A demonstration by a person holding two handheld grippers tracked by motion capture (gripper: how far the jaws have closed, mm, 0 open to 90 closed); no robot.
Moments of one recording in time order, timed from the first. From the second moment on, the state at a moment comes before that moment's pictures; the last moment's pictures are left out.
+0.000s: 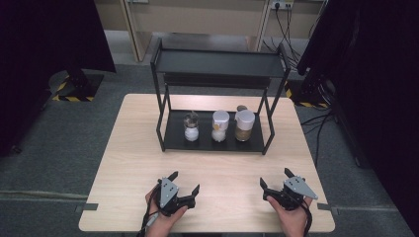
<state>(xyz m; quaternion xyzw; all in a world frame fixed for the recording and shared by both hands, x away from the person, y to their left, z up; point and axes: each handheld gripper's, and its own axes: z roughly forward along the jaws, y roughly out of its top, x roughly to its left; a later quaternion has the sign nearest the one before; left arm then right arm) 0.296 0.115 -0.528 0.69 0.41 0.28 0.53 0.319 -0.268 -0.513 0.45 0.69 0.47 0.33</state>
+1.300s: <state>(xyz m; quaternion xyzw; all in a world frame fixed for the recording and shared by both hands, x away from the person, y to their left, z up) 0.296 0.115 -0.528 0.69 0.41 0.28 0.53 0.303 -0.281 -0.521 0.46 0.68 0.46 0.34</state>
